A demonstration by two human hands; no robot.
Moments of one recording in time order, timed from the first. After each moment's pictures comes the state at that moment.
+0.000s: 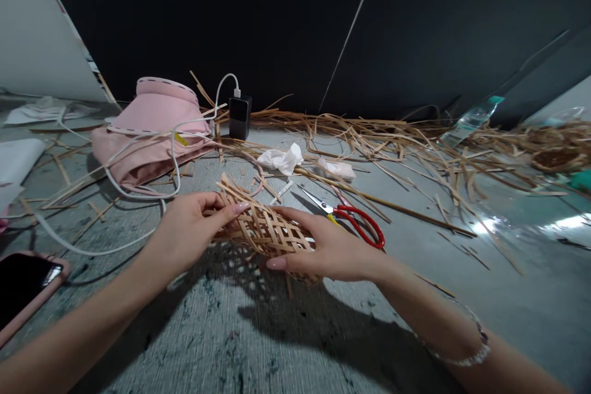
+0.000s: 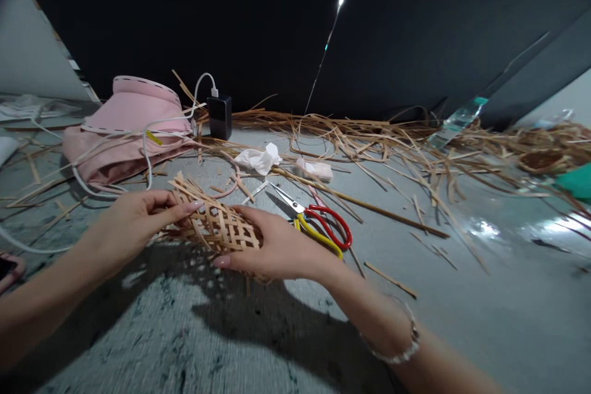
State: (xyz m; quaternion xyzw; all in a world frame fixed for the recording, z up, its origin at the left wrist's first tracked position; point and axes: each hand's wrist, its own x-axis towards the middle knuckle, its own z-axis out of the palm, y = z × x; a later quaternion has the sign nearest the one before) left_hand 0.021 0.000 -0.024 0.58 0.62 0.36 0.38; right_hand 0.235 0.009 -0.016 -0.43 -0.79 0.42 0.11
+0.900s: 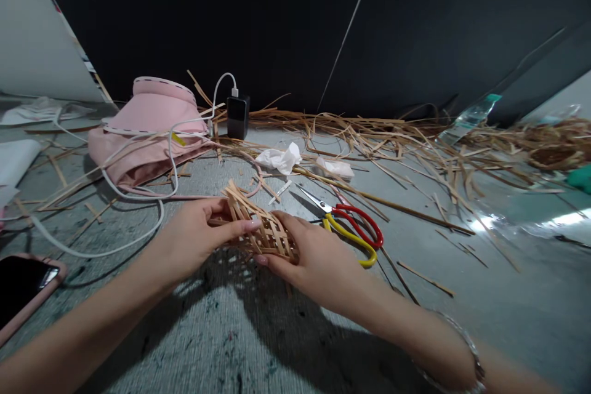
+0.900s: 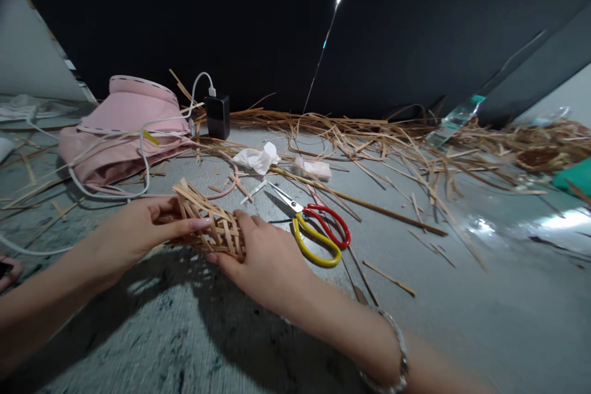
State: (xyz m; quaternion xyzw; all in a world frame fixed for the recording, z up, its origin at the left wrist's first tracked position) left_hand 0.026 -0.003 -0.032 0.54 0.50 0.34 0.58; right_hand 0.218 -0.013 -0.028 -0.54 -0.81 0.21 0.10
